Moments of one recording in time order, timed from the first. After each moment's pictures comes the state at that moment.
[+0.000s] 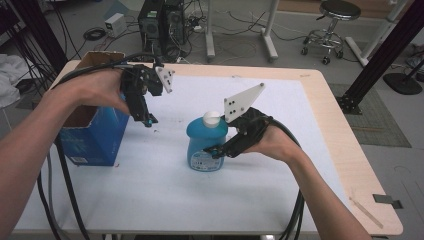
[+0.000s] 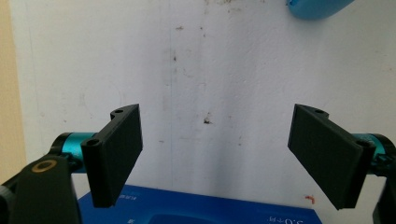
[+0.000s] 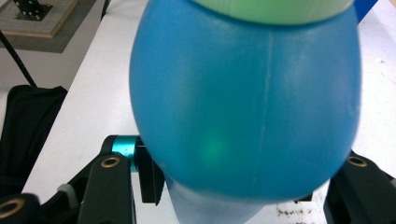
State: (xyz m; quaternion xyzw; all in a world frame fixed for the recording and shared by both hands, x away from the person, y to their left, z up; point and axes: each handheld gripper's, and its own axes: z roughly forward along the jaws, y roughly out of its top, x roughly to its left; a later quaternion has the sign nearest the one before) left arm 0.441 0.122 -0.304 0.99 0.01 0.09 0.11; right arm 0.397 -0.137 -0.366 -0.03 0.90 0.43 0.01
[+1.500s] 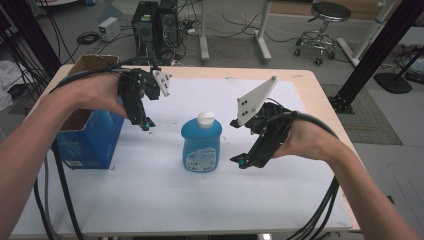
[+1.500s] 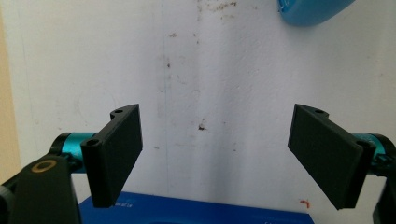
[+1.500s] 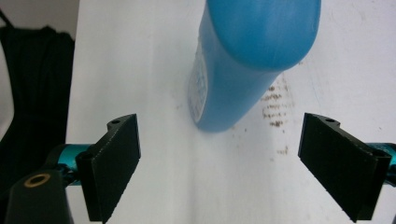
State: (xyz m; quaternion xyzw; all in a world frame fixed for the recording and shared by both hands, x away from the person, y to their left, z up) left arm 0.439 0.113 -0.305 0.99 0.01 0.08 0.11; right arm 0.358 -0.173 -0.304 0.00 0.96 0.28 0.06
